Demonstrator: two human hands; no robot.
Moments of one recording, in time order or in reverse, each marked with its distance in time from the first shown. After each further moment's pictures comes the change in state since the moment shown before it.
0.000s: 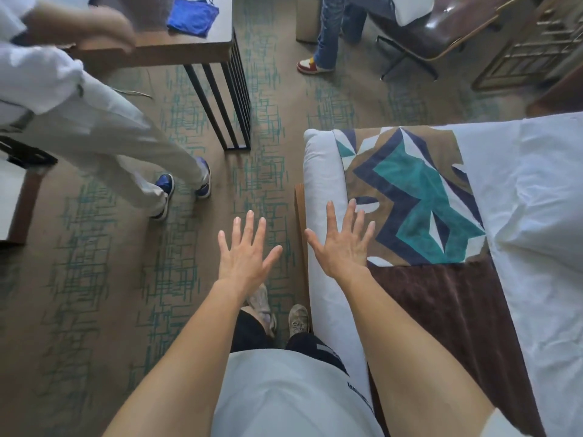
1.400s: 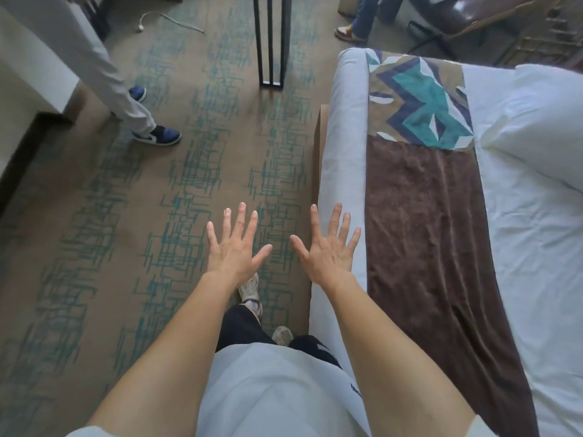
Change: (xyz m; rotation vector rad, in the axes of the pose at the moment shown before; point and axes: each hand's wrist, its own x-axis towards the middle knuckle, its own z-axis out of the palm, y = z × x) left_hand -0.510 -0.031 0.214 -0.025 0.052 -0.113; right_hand -0.524 0.041 0.145 -0.045 -0.076 -0.189
